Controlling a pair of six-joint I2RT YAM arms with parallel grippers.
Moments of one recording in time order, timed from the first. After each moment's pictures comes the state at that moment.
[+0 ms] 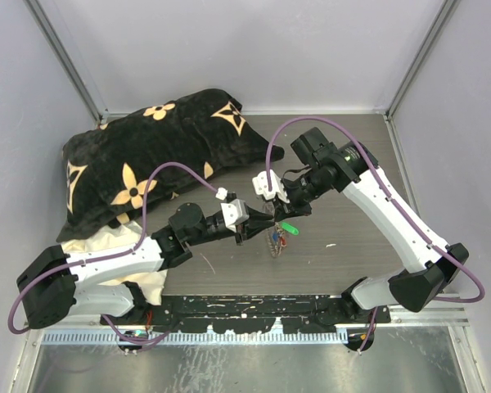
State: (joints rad) left arm -1.01 1.20 0.62 0.68 0.34 0.06; right arm 0.61 1.39 1.59 -1.38 -0.70 -1.10
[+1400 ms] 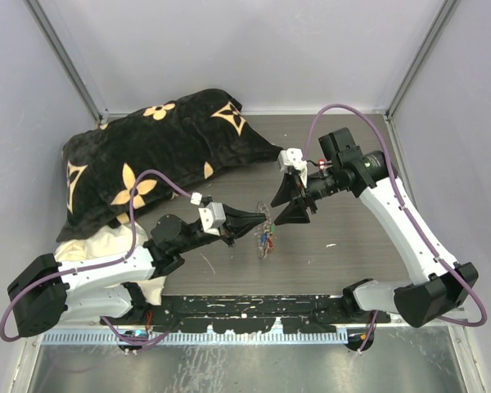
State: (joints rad) left arm -1.01 1.11 0.50 0.91 0.29 -0.02; right arm 0.40 1.29 1.43 -1.17 -1.13 -0.86
